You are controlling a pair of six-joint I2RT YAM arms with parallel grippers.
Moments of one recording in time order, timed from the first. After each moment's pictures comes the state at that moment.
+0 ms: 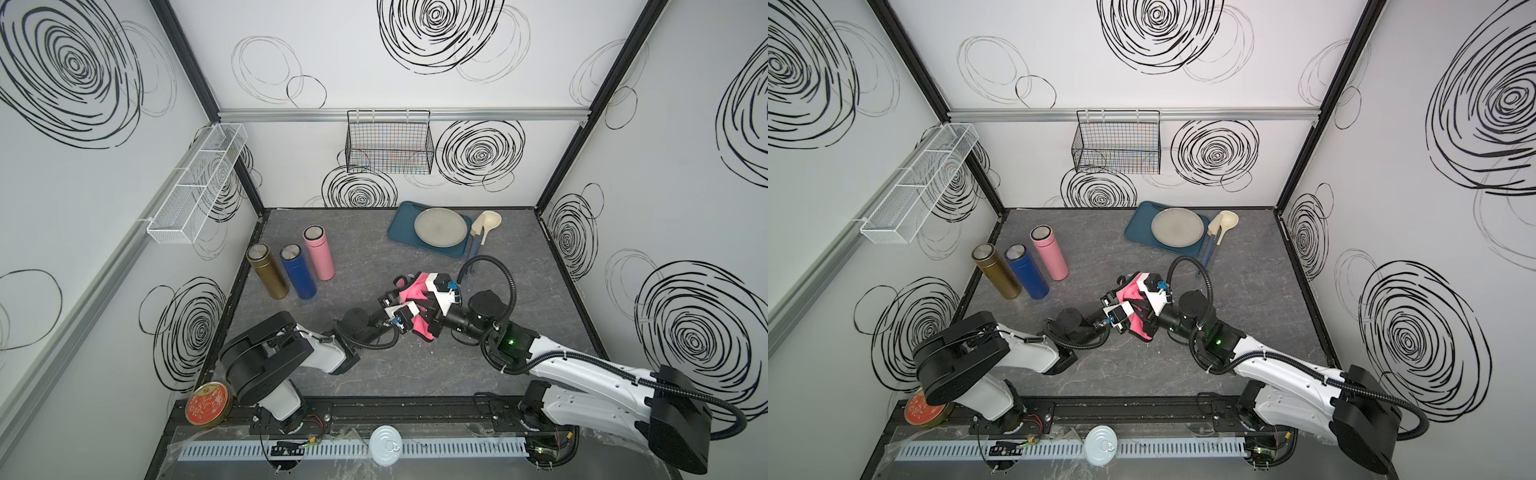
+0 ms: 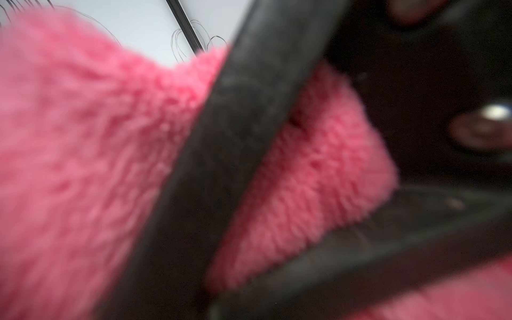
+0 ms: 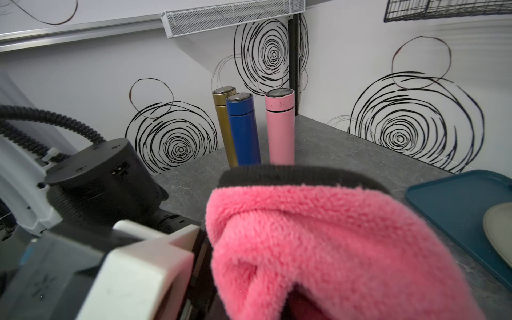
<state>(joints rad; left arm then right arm) -0.84 1.59 0.37 1.34 0.14 0.49 0.91 1.04 0.54 0.38 -0.15 0.09</state>
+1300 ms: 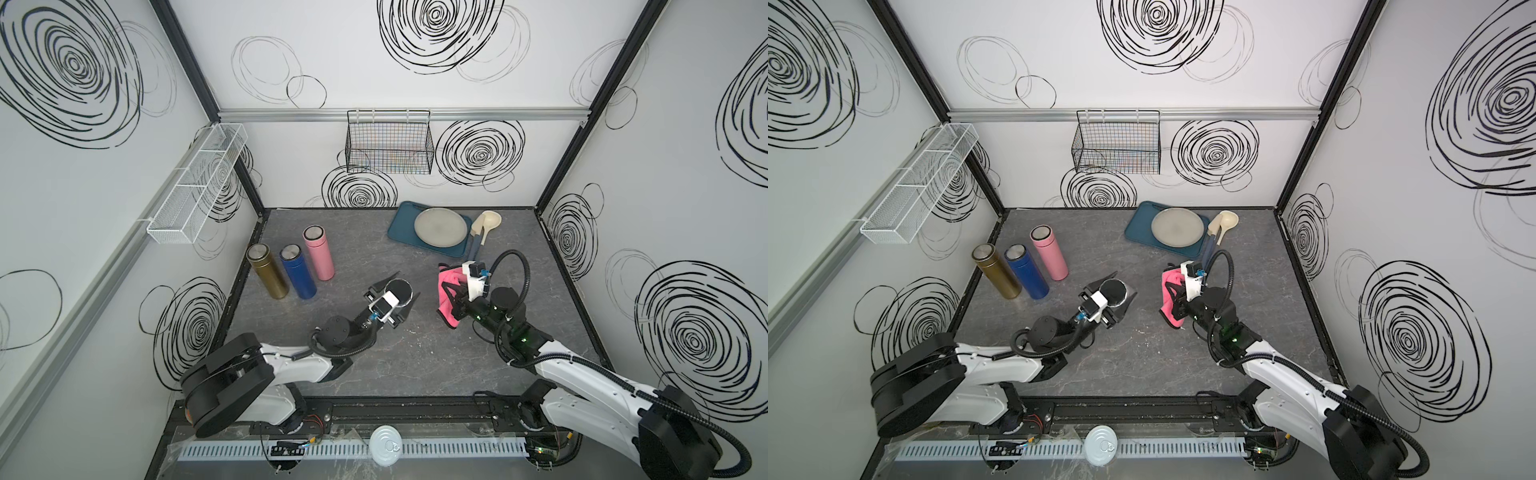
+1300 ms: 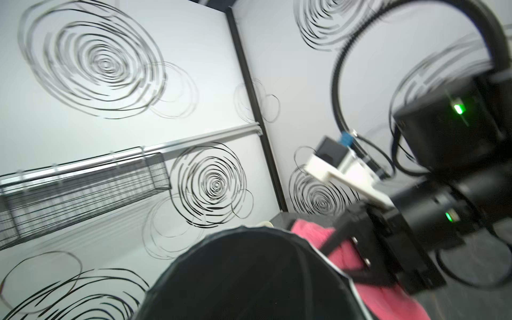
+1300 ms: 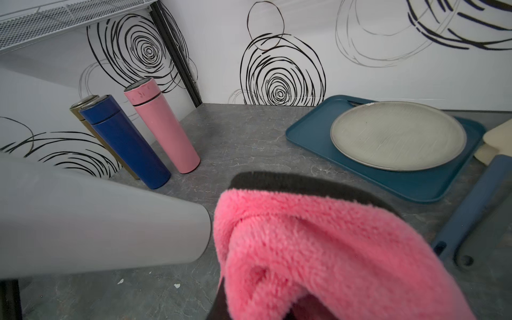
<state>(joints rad) -0.87 1.29 0.33 1.39 -0.11 0.26 0.66 0.98 0.38 0.37 -0.05 0.25</state>
